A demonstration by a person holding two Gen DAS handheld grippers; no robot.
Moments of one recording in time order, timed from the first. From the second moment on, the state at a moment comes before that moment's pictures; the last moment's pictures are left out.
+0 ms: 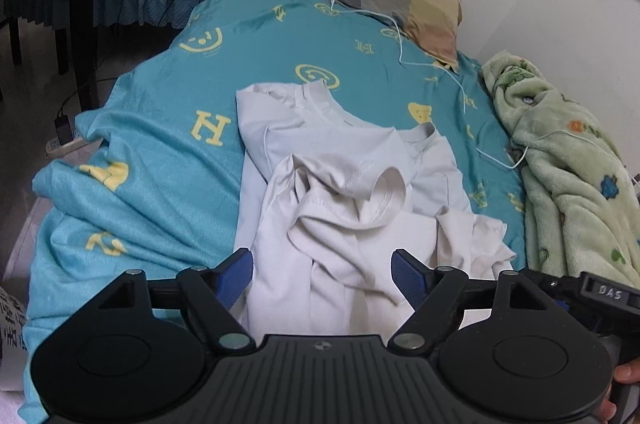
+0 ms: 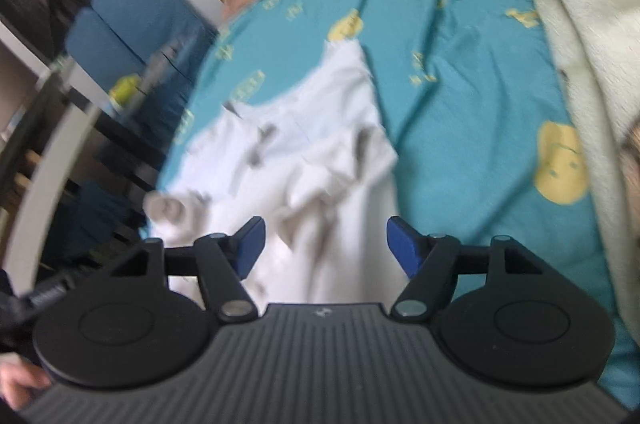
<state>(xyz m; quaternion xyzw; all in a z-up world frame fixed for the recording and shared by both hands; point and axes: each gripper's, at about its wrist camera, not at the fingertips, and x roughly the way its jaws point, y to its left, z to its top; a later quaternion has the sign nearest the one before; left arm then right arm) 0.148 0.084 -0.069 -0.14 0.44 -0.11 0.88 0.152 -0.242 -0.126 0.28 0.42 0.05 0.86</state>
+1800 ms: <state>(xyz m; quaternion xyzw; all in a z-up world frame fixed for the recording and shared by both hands) 0.042 0.063 -0.086 -0.26 0.51 -0.12 0.81 0.124 -0.249 -0.112 0.28 0.38 0.02 0.88</state>
